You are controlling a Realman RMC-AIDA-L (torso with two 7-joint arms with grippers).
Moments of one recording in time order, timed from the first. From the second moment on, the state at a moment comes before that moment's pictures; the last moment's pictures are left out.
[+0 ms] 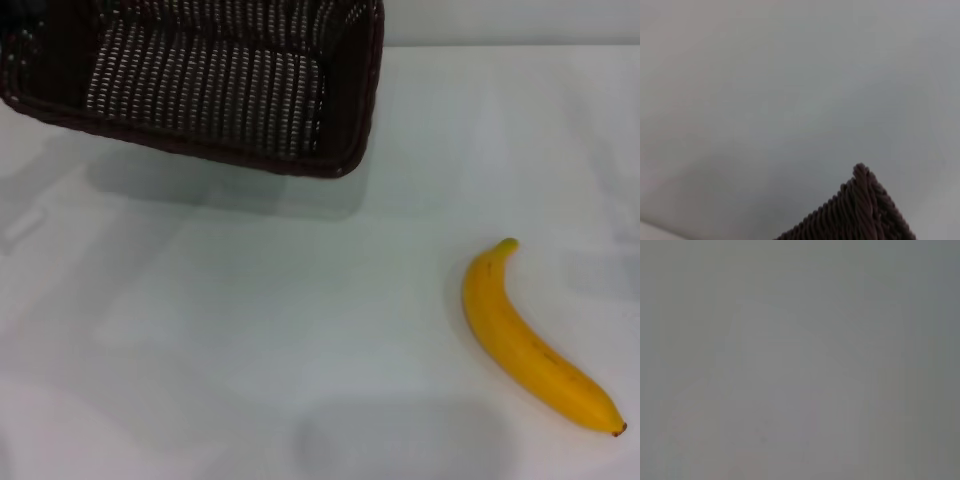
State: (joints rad) left arm -0.58 -1.92 0.43 0.62 -1.30 -1.30 1.05; right arm 0.41 2.01 1.67 0.17 0.16 1.05 -2.77
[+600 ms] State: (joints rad) left arm -0.52 -2.07 0.43 0.53 -1.38 -1.22 1.13; right arm 0.44 2.01 1.67 0.17 0.16 1.05 -2.83
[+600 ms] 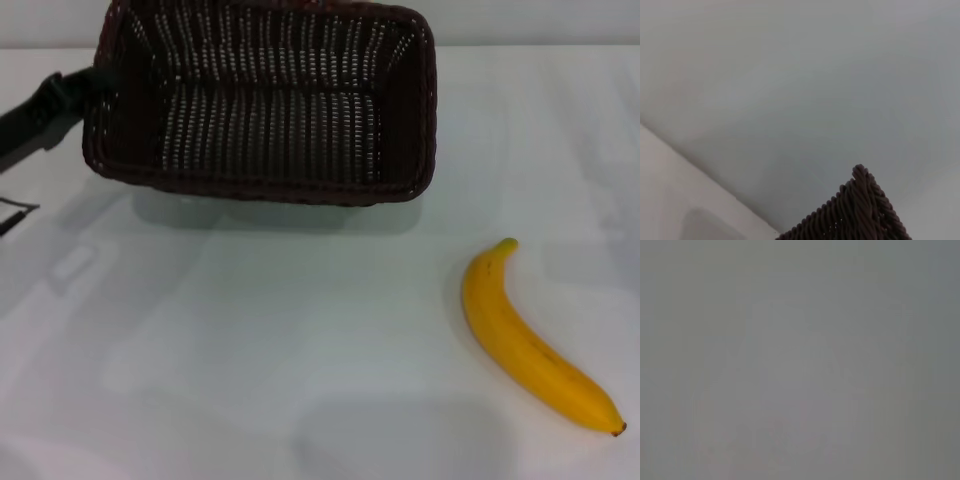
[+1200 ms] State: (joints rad) left arm -0.49 -2.07 0.44 0.41 -1.39 -1.24 1.16; right arm 0.44 2.01 1.67 0.17 0.17 1.05 -2.83
